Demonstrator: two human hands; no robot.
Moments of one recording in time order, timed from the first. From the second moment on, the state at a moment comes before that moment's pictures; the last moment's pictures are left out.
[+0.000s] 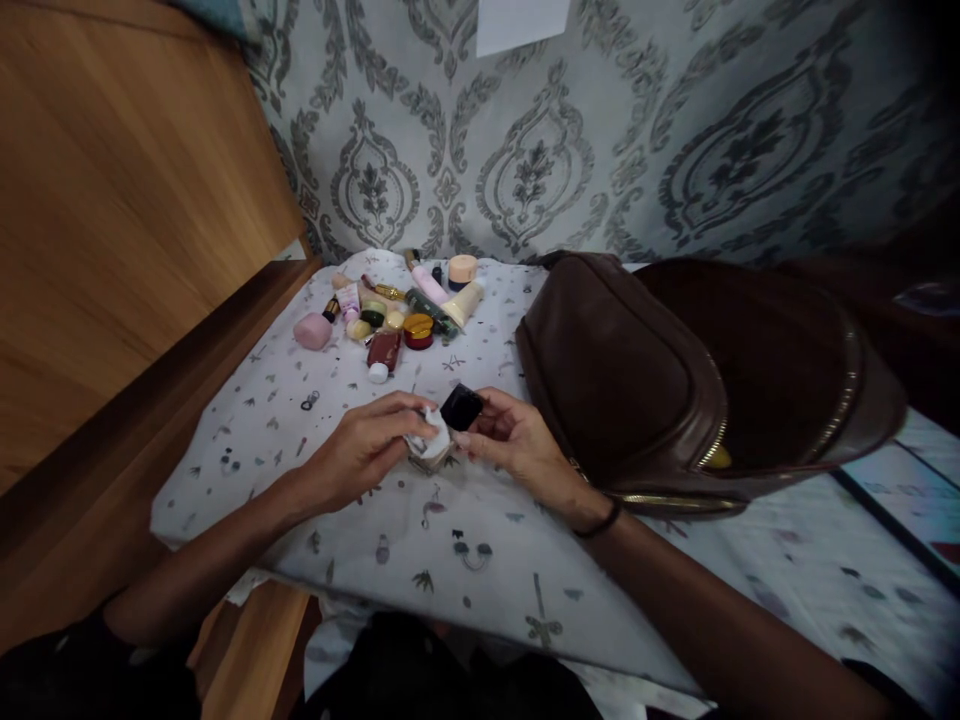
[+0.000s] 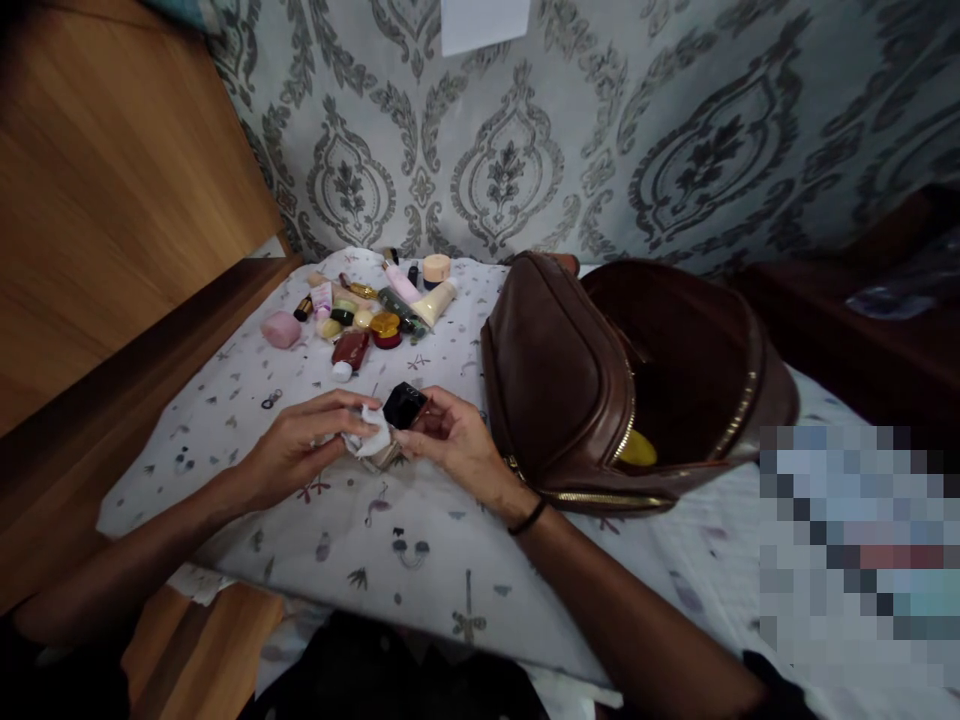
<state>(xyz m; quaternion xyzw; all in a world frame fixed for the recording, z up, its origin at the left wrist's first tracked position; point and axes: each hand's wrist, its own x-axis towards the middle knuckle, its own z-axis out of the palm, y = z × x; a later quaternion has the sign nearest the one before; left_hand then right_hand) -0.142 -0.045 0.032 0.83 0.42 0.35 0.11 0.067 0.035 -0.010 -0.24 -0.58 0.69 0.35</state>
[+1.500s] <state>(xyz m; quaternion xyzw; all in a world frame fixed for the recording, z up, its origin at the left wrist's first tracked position) -0.119 -0.053 0.031 0.84 0.39 0.36 -0.11 0.062 0.025 -0.016 -0.24 -0.55 0.71 0.36</state>
